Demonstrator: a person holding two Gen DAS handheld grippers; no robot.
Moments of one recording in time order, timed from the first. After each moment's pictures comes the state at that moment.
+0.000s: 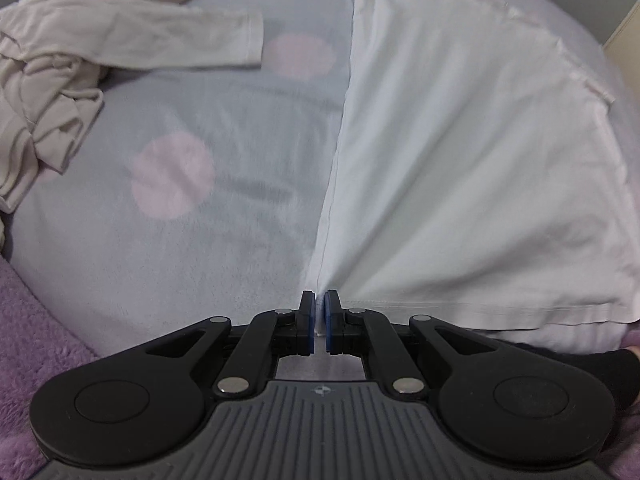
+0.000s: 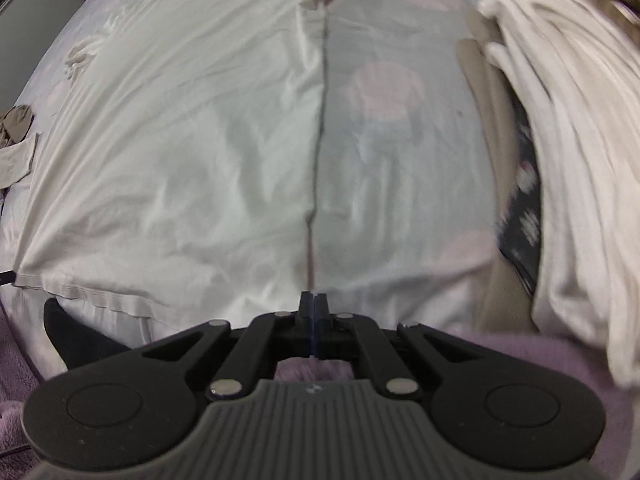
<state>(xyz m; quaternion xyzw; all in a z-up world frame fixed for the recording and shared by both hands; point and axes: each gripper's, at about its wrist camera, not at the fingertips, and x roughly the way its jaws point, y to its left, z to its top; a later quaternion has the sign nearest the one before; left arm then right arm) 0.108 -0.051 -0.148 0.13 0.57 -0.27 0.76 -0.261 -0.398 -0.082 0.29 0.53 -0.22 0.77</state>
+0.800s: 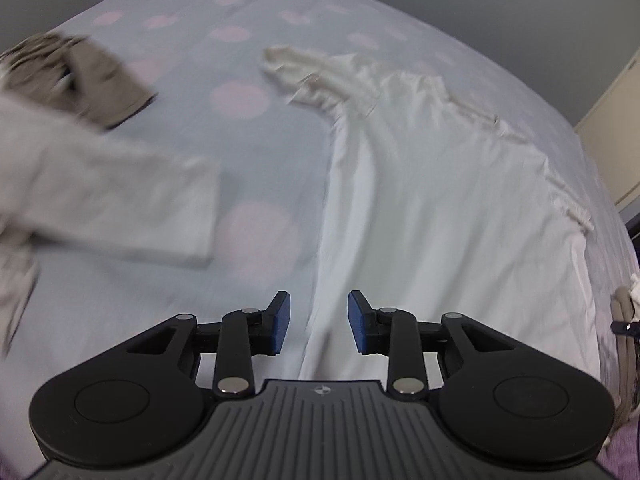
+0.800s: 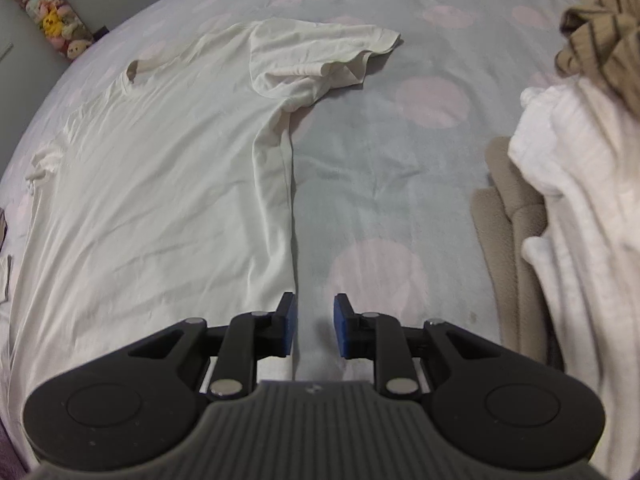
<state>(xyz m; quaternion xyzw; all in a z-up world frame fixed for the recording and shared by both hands) 0.231 -0.136 -0.115 0.03 0.50 -0.33 0.80 -0.174 -0.513 -0.095 0.31 0.44 -0.28 0.80</state>
